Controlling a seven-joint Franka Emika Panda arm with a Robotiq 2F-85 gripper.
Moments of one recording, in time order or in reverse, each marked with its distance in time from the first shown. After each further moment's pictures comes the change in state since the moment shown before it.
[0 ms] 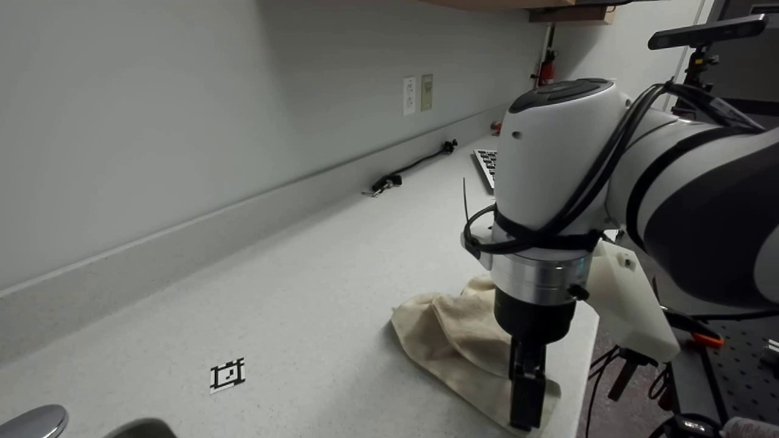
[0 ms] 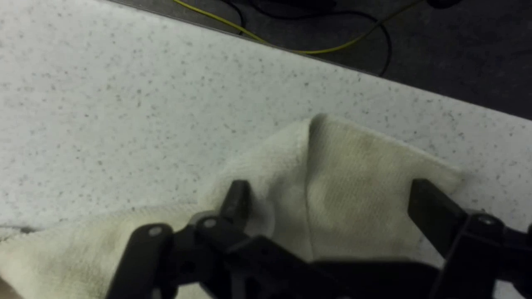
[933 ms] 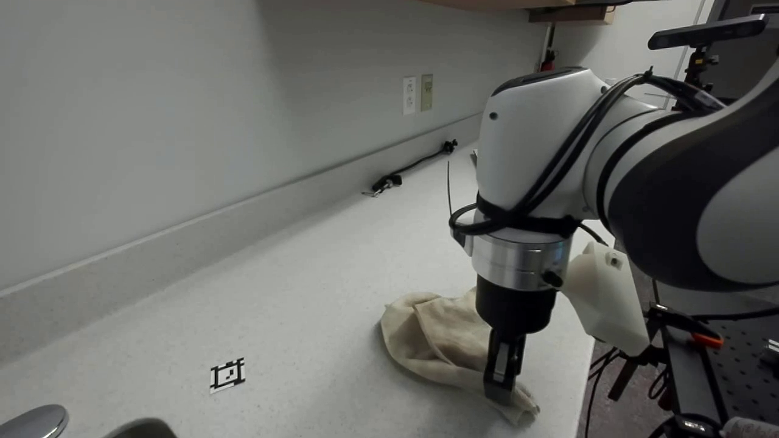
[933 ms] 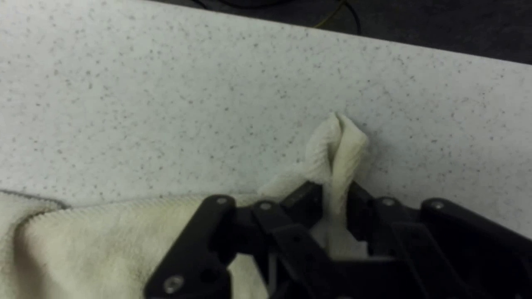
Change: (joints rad) arm 0.004 0.012 0.001 0.049 0.146 0.000 -0.011
